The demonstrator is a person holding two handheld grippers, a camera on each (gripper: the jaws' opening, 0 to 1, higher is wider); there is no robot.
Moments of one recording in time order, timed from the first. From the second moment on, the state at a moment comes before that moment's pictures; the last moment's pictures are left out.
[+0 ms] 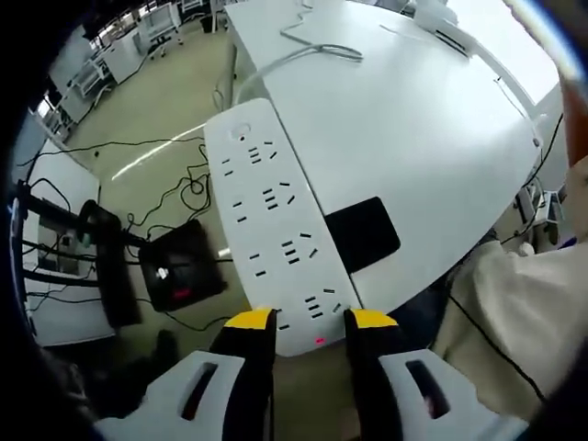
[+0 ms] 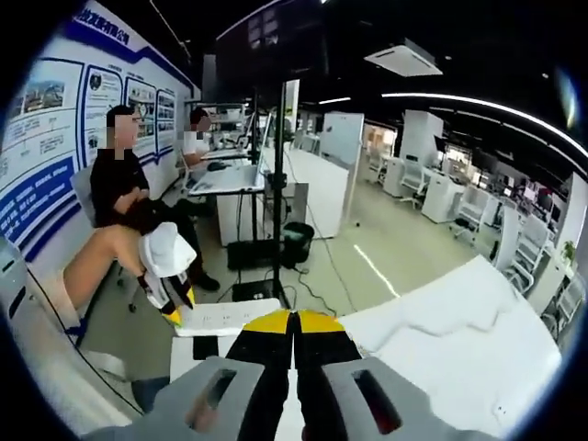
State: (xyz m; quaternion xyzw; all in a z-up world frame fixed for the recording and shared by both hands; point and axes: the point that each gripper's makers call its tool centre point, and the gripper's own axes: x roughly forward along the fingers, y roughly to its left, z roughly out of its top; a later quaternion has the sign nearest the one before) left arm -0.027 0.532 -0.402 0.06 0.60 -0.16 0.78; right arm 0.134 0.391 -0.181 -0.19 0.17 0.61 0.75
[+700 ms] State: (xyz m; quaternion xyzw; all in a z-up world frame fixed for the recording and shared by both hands) left arm -0.028 0.526 -0.402 0.05 0.60 -0.15 0.78; right arm 0.130 0.481 -0.212 -0.26 0.21 0.66 0.68
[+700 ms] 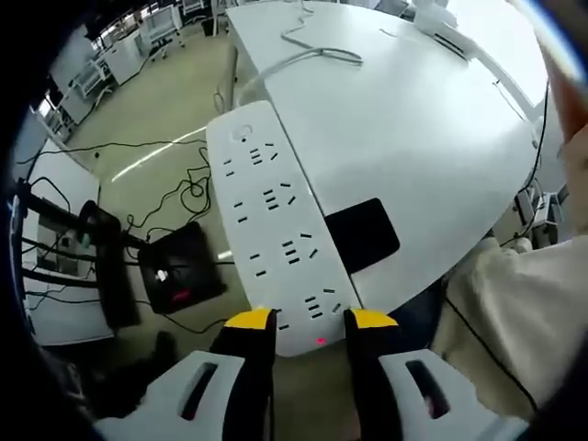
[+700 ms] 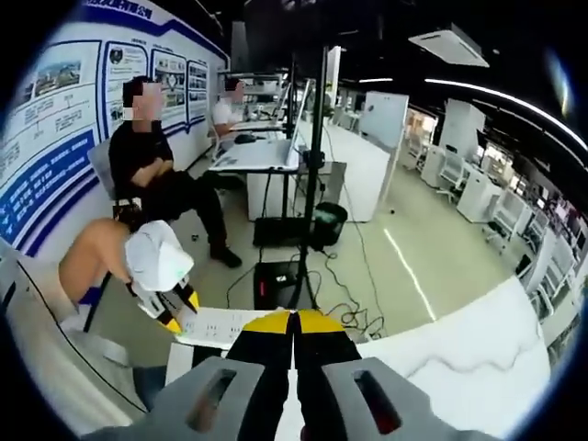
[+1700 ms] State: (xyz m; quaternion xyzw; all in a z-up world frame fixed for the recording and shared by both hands) left arm -0.025 0.527 -0.402 0.05 0.60 -0.15 0.78; right arm 0.108 0.541 -0.267 -0.32 0.26 0.68 0.61
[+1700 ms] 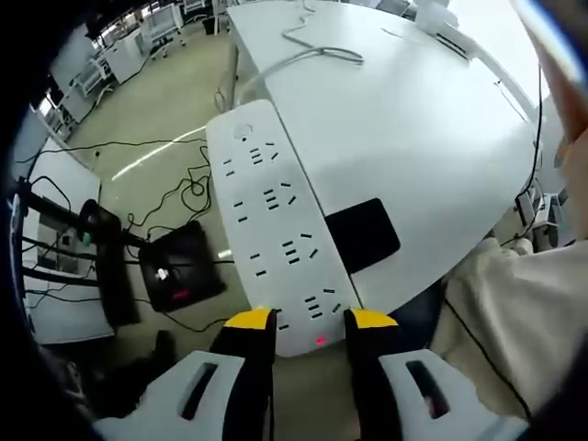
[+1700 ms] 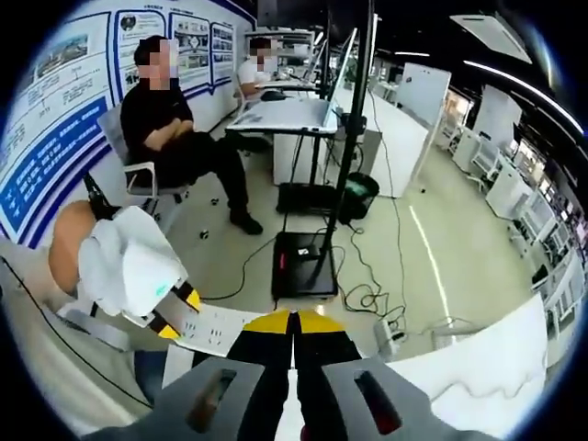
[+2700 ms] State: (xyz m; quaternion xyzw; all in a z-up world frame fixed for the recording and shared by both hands) left arm -0.028 0.525 -0.402 0.05 0.60 -0.15 0.79; right arm 0.111 0.540 -0.347 -0.37 0.35 0.66 0.55
